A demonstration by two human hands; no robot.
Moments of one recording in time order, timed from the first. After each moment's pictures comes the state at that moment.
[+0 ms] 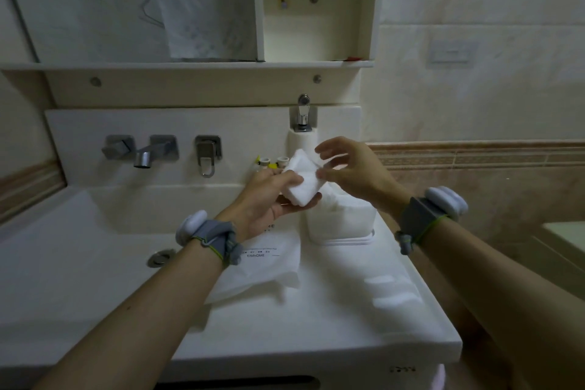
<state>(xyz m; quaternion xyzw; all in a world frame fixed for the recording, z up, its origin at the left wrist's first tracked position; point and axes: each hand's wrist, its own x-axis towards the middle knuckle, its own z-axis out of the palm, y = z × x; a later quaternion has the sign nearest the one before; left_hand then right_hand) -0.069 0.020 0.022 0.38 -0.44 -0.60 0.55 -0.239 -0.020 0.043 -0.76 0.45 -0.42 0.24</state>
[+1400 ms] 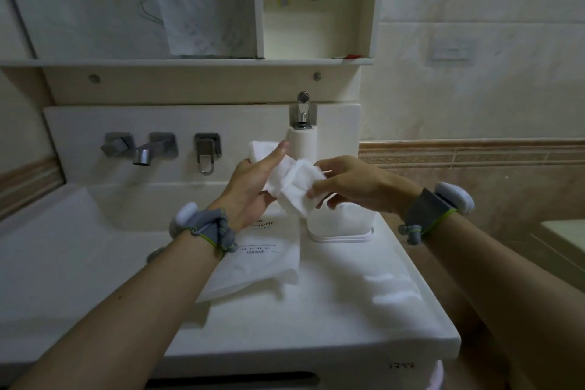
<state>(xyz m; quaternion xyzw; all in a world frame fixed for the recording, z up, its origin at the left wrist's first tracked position) -0.053 0.004 0.024 0.40 -0.41 -0.54 0.62 -0.237 -0.004 0.048 -0.76 0.42 -0.25 0.43</state>
